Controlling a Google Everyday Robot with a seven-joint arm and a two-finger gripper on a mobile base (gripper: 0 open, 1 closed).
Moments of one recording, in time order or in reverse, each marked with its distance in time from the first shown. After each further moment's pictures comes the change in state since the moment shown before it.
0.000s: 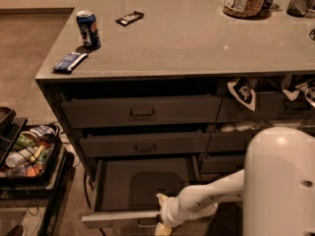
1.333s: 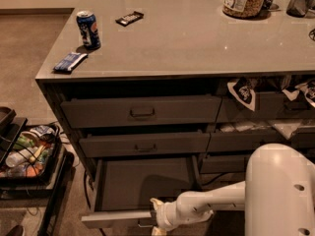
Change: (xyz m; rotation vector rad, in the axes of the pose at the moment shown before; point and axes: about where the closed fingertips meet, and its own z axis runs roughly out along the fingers) arm 0.006 -0.002 0.058 -0.028 -0.097 -0.046
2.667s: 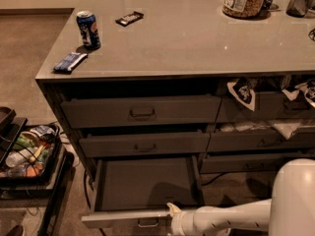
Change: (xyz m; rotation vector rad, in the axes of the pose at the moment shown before) arm 0.052 0.013 -0.034 0.139 0.020 0.079
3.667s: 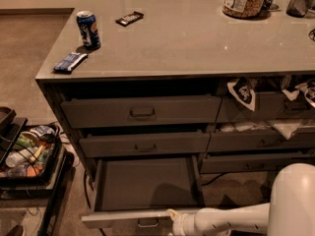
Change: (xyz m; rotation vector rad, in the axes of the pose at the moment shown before) arm 0.022 0.001 0.011 -0.008 0.003 0.047
